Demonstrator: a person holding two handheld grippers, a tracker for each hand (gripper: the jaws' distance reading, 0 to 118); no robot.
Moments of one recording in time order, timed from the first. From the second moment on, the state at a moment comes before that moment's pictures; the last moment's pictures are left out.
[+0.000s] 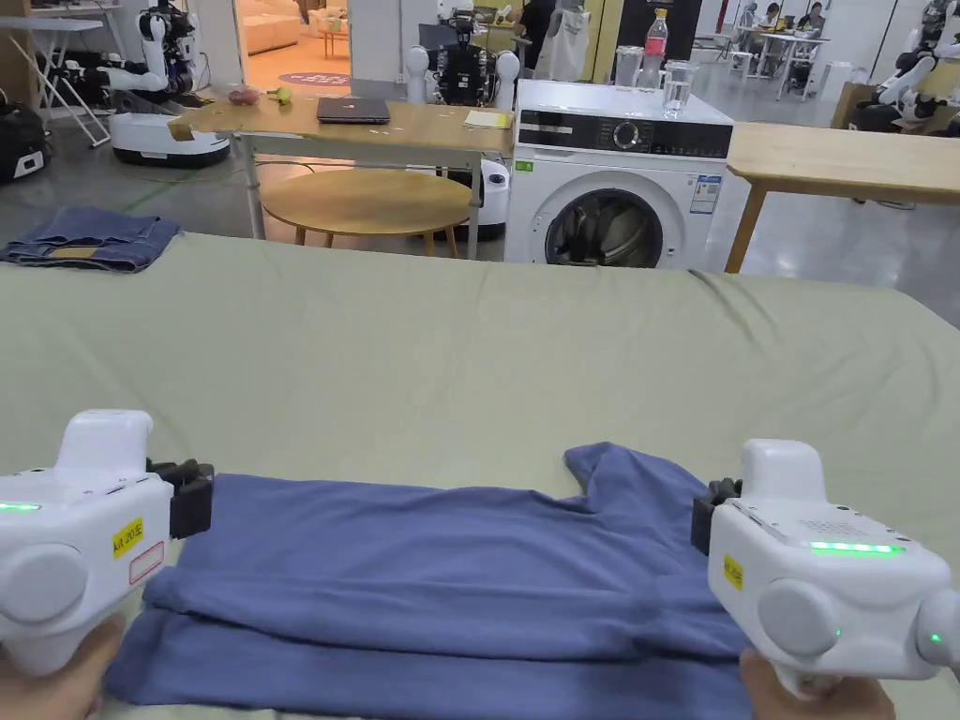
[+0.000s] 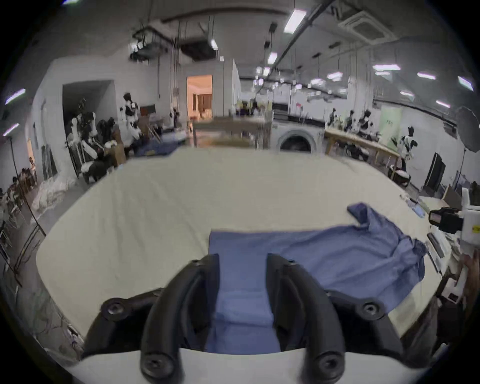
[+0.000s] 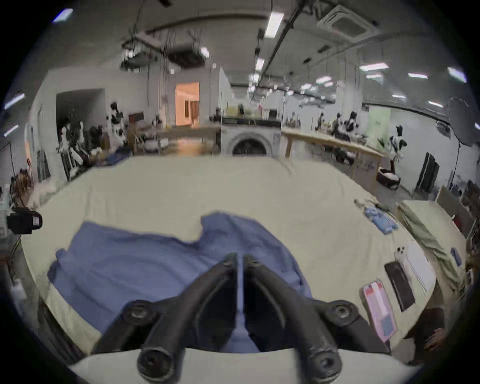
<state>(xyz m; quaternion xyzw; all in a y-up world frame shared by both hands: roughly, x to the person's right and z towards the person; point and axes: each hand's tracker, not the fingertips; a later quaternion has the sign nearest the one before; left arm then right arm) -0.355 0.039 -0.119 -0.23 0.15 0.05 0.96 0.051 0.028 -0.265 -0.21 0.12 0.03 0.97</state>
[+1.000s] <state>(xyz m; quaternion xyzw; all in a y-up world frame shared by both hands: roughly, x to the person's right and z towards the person) -0.481 -0.032 -0.320 -0.53 0.11 0.14 0.83 0.014 -0.005 -0.353 -0.29 0.15 0.03 0.94</state>
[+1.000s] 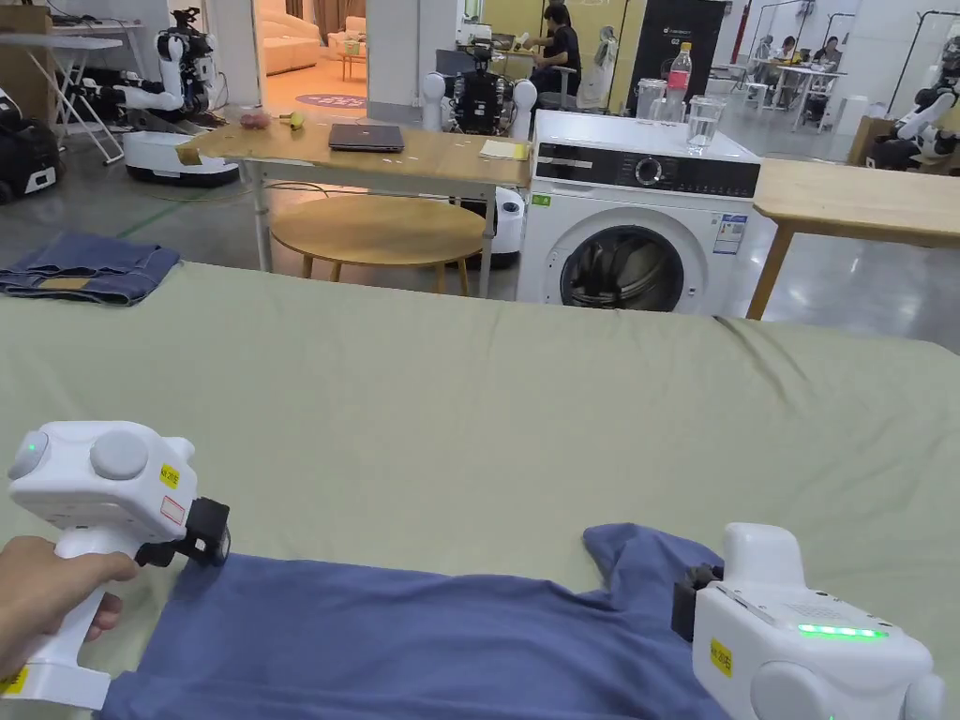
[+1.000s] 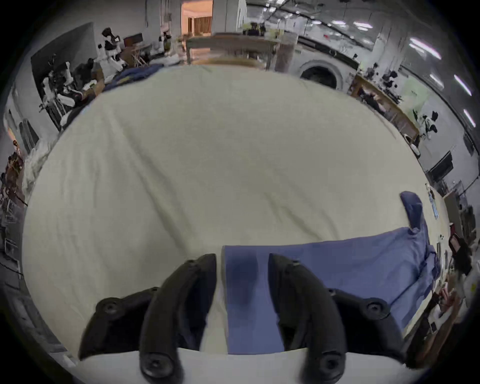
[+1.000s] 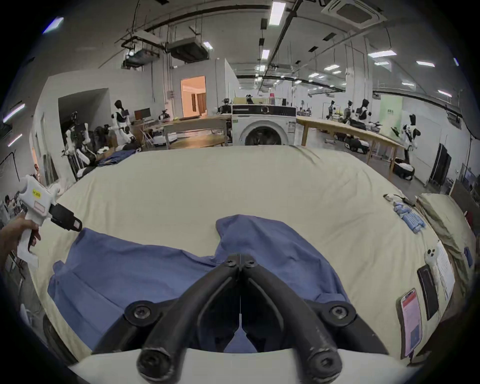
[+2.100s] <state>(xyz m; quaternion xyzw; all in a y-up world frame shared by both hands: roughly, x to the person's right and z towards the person) -0.466 -0.013 -0.289 -0.45 0.11 0.11 0.88 0.069 -0.021 -0.537 -0.47 0.11 0.08 0.87</state>
